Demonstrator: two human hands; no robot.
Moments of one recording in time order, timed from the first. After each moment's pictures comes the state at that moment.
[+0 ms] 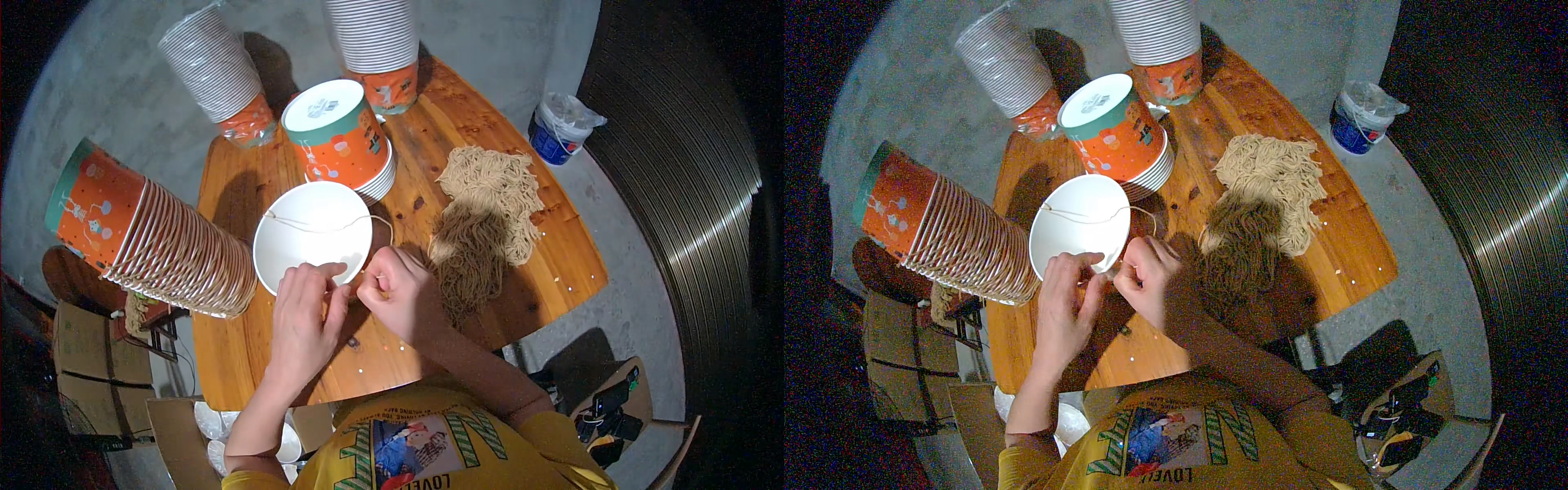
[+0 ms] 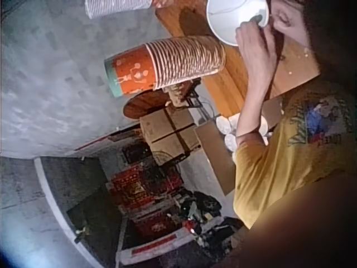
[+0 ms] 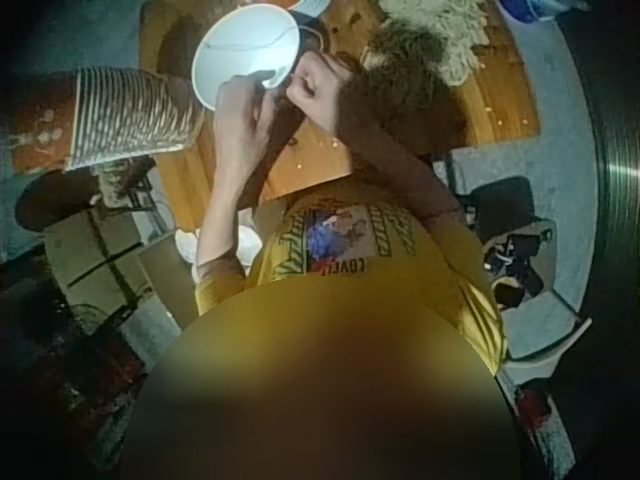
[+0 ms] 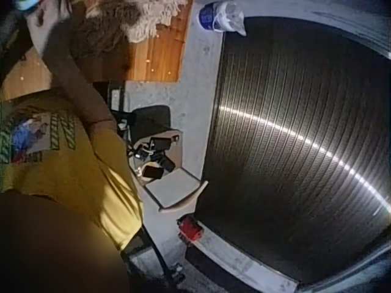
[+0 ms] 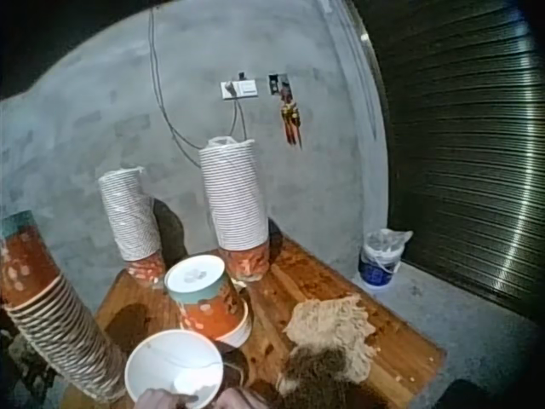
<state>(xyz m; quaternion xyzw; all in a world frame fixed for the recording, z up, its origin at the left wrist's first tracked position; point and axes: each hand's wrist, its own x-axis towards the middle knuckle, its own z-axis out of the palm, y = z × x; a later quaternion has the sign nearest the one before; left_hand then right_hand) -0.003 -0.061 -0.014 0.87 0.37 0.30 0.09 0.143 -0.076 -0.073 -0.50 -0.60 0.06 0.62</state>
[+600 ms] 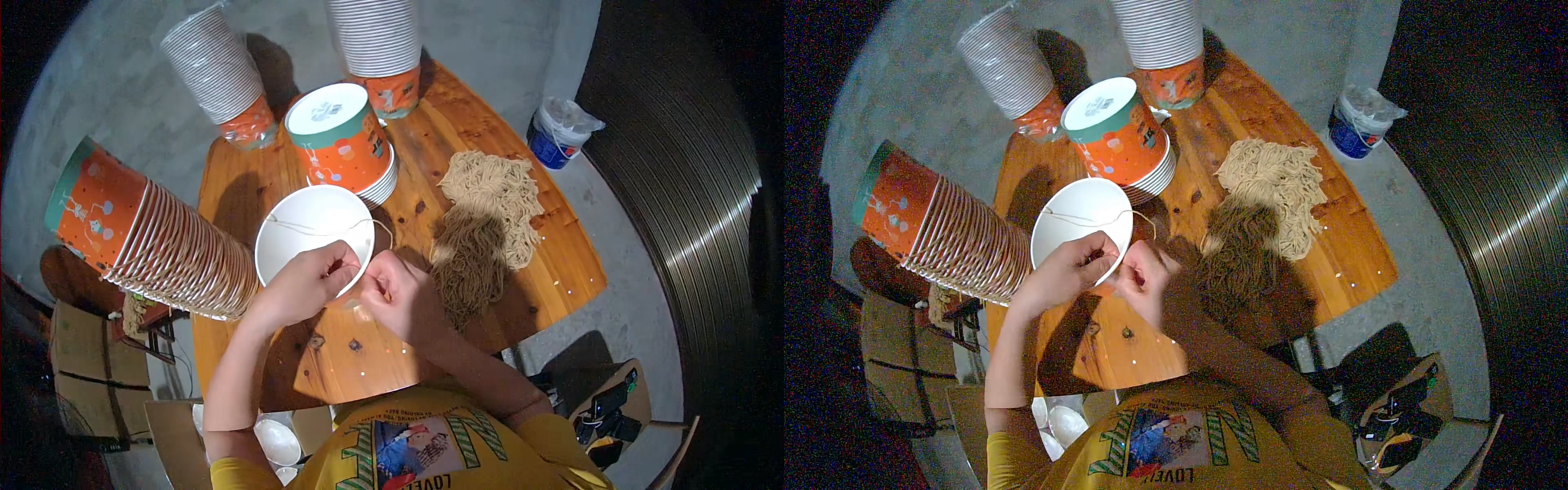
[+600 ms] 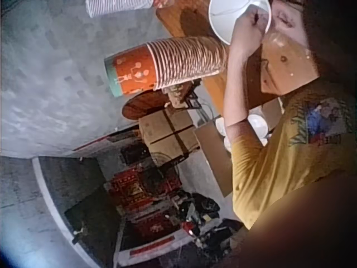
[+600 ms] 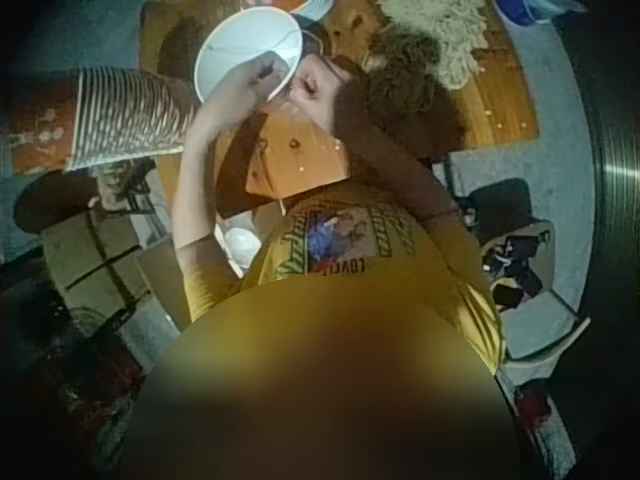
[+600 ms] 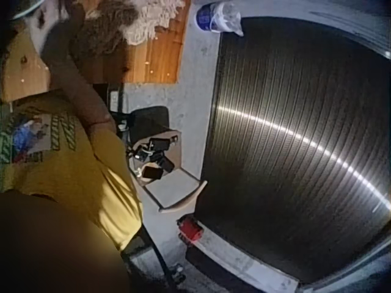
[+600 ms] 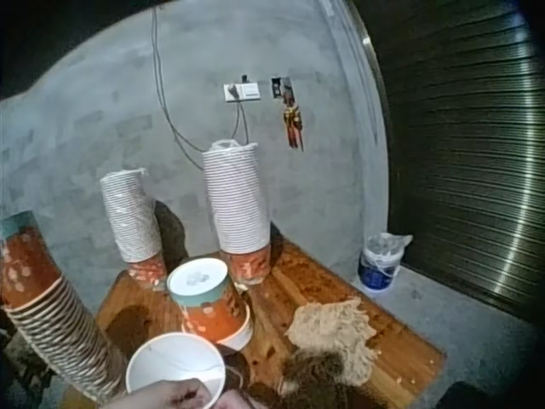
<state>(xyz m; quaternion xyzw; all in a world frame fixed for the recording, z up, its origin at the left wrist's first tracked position) -0.003 0.001 -0.002 0.83 0.35 0.07 0.43 0.138 -0.081 -0.070 -0.52 -0.58 0.14 0.61</state>
